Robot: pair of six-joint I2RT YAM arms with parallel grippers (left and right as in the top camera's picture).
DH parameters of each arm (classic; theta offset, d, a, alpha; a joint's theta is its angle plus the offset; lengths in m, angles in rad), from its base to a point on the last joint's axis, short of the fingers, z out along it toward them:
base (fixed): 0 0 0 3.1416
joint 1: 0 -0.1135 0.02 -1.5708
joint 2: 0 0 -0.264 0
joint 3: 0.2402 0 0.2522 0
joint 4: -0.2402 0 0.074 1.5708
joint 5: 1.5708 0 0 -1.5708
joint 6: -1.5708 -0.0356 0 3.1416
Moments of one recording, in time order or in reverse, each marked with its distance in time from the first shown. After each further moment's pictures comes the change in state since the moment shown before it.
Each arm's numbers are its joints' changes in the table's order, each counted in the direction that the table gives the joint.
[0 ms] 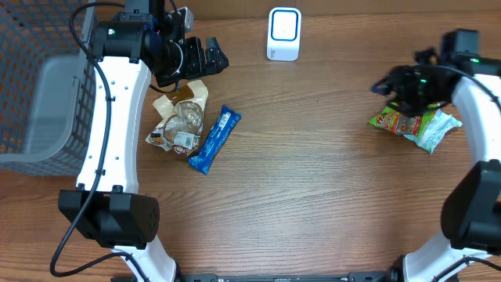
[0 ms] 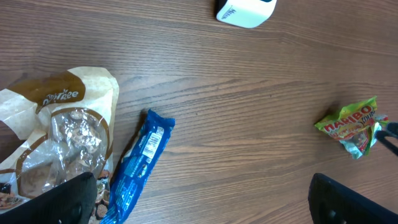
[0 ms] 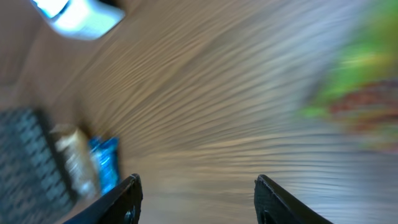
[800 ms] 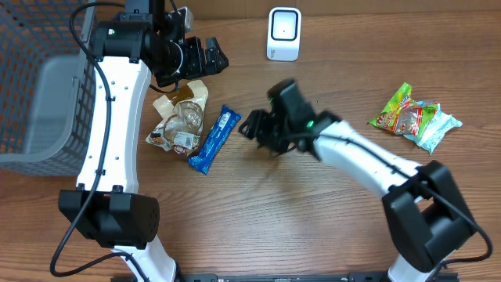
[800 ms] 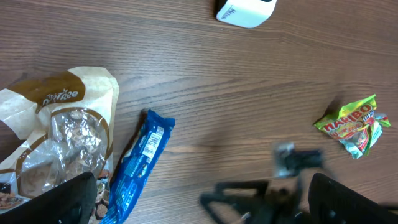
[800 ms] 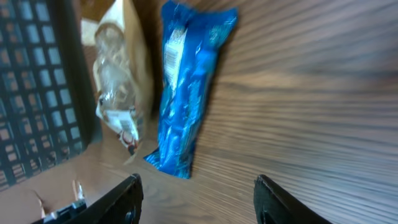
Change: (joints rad) left arm 0.000 0.000 0.000 0.000 0.000 0.000; right arm -0.749 0.000 -0.325 0.694 0.206 -0.593
